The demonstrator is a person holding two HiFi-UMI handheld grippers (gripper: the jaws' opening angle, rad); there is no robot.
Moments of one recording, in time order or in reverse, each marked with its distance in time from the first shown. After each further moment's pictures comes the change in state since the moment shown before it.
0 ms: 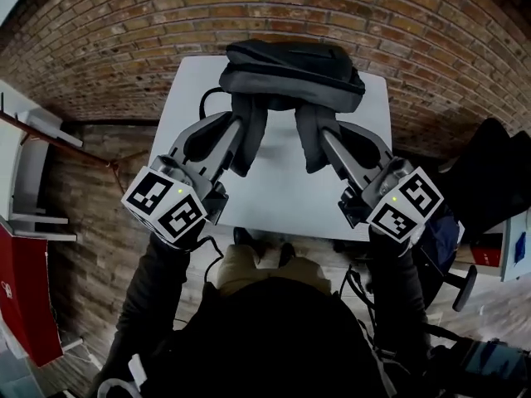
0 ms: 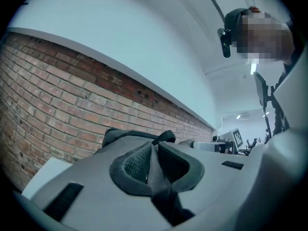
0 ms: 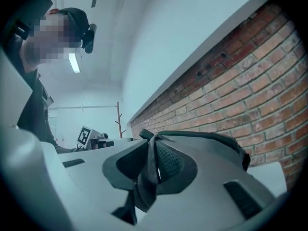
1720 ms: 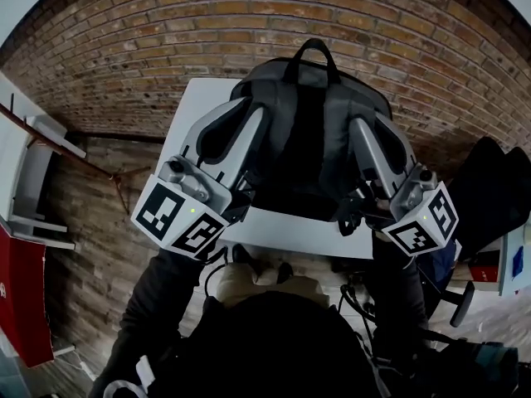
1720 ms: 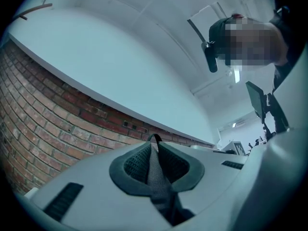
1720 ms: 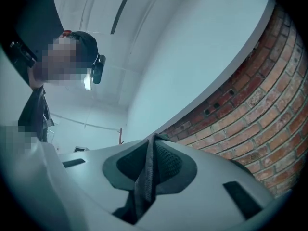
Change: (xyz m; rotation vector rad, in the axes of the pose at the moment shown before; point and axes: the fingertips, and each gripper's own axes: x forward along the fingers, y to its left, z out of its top) left arm 0.012 -0.056 0.105 0.114 -0.332 -0.064; right arm -0.018 0.022 0.119 -0.086 -0.367 0.045
